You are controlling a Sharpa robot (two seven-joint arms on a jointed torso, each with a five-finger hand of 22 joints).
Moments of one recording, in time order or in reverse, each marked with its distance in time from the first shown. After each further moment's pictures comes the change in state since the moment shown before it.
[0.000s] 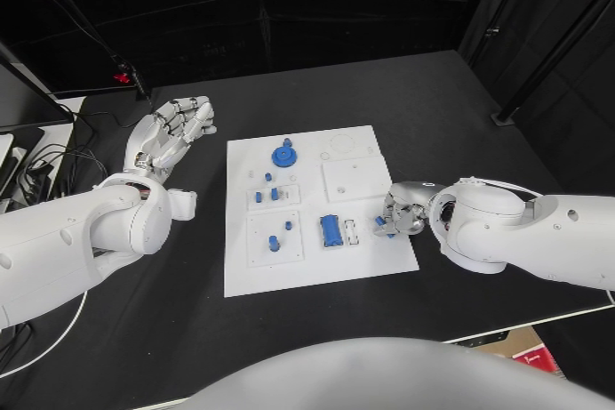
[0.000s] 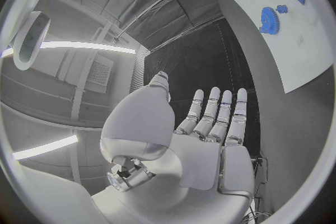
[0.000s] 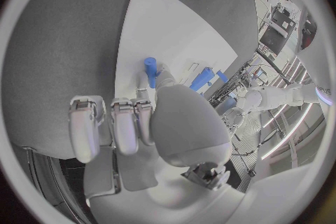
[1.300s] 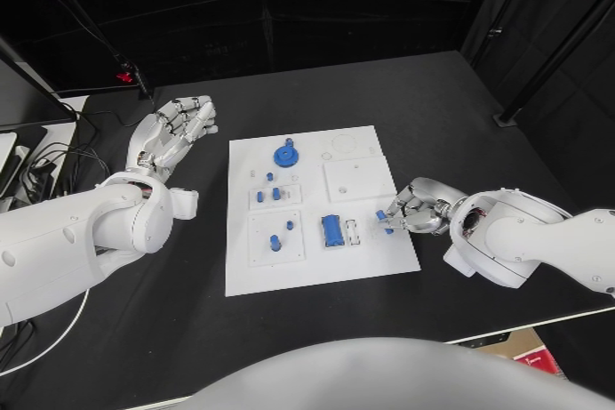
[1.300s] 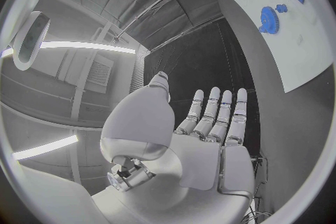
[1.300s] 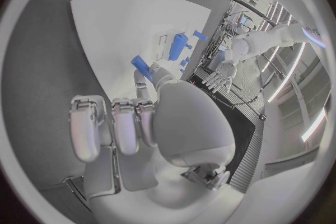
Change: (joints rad) left arm -0.001 0.005 0.000 -0.007 0.000 0.003 0.000; left_hand -0.005 0.005 -0.006 0.000 0.000 -0.007 0.000 0.000 -0.002 -0.004 -0.004 0.004 0.000 0.000 0.000 0.000 -0.003 0.000 0.000 0.000 0.000 0.000; right arm -0.002 -0.114 -0.011 0.093 0.405 -0.305 0.192; right_hand -0.039 -0.056 0.167 -0.115 0.131 0.155 0.042 -0.176 -0.770 0.002 -0.008 -0.002 -0.003 -0.001 -0.001 0.000 0.000 0.000 0.000 -0.003 0.000 0.000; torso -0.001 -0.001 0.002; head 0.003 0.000
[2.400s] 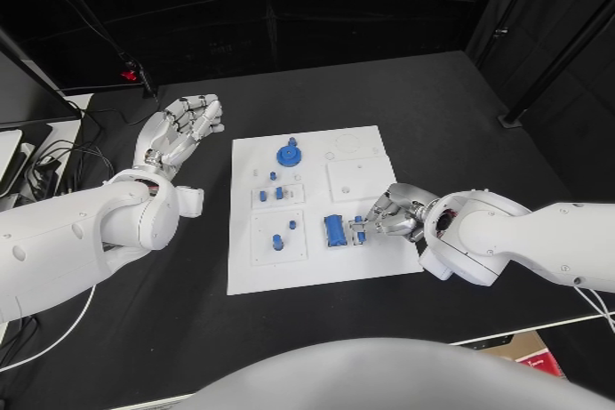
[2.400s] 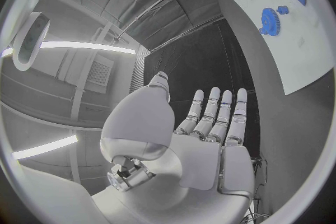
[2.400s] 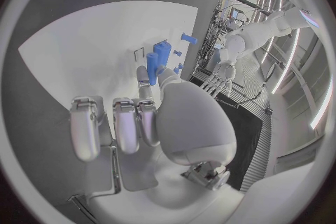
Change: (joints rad) left arm 0.000 0.008 0.000 -0.004 0.000 0.000 0.000; left_hand 0.000 0.000 0.000 0.000 0.000 0.000 0.000 0.000 0.000 0.000 0.000 0.000 0.000 0.000 0.000 0.000 0.000 0.000 0.000 0.000 0.000 0.000; right arm 0.017 0.132 0.001 -0.023 0.072 0.008 -0.083; right_hand -0.082 0.015 -0.071 0.087 0.060 0.090 -0.049 -0.050 -0.014 0.000 0.000 0.000 0.000 0.000 0.000 0.000 0.000 0.000 0.000 0.000 0.000 0.000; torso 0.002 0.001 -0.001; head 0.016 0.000
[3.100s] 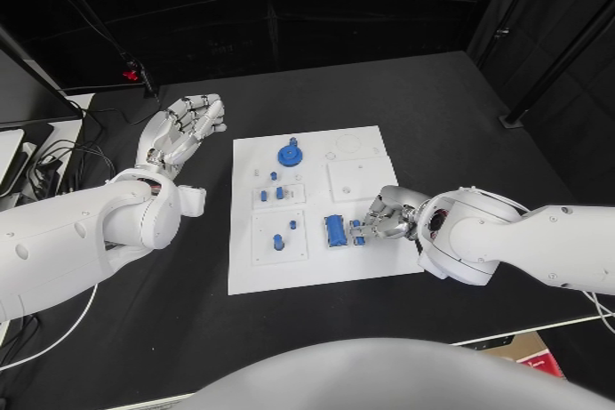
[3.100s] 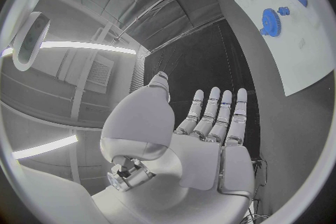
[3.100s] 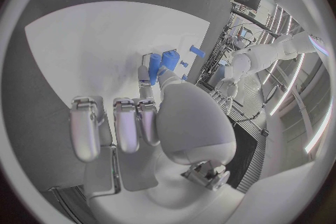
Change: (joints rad) left arm 0.000 0.003 0.000 -0.001 0.000 0.001 0.000; left_hand 0.000 0.000 0.000 0.000 0.000 0.000 0.000 0.000 -0.001 0.000 0.000 0.000 -0.001 0.000 0.000 0.004 -0.002 0.000 0.000 0.000 0.000 -0.002; right arm 0.001 0.036 0.001 -0.015 -0.155 0.084 -0.080; right_hand -0.013 0.005 -0.020 0.020 -0.034 0.005 -0.005 -0.014 -0.002 0.000 0.000 0.000 0.000 0.000 0.000 0.000 0.001 0.000 0.000 0.000 0.000 0.000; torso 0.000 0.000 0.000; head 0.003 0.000
